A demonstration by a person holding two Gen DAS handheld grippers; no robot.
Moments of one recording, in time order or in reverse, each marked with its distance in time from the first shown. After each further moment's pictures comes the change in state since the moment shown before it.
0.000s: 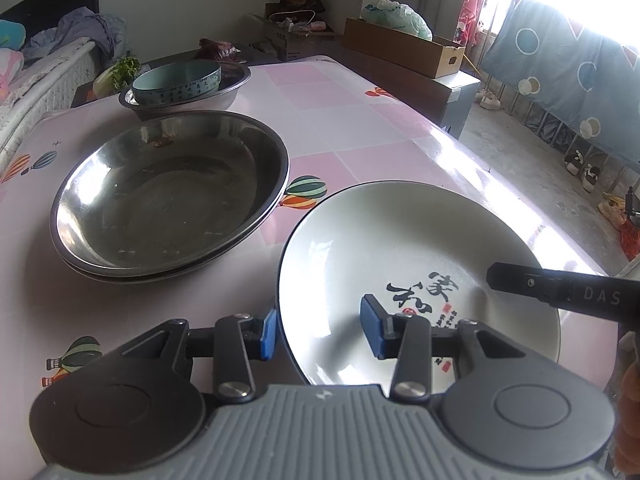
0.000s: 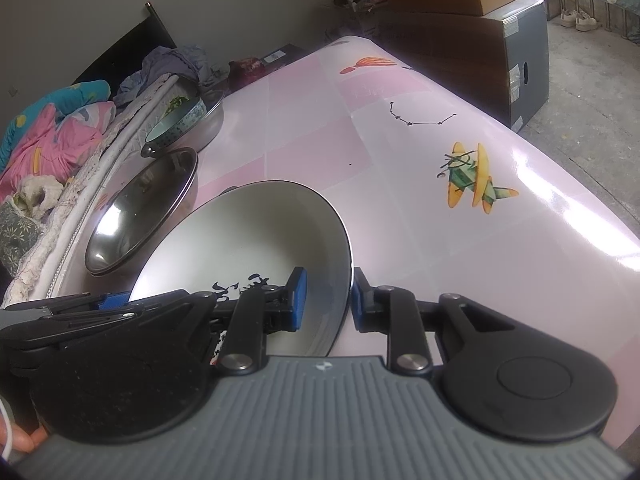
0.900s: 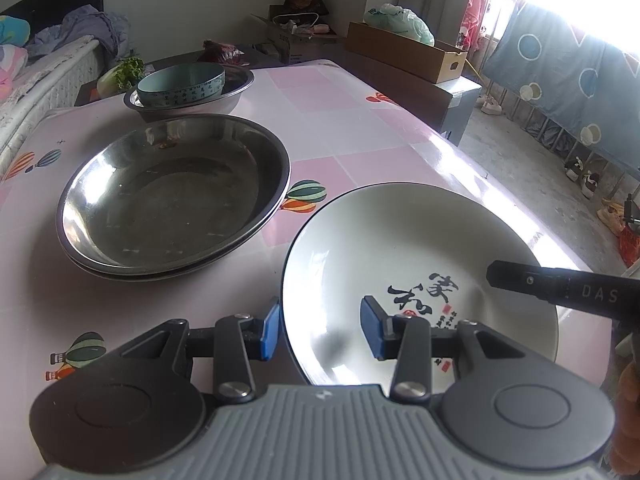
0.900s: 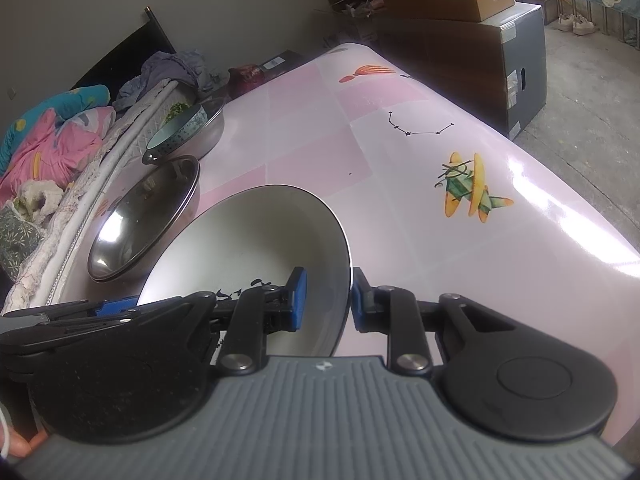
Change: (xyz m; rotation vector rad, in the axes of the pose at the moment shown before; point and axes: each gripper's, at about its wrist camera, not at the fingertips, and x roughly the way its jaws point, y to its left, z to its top) left arm -0.006 0.000 0.001 -0.015 -0.008 0.000; right arm -0.006 0.000 0.002 0.002 -0.016 -0.004
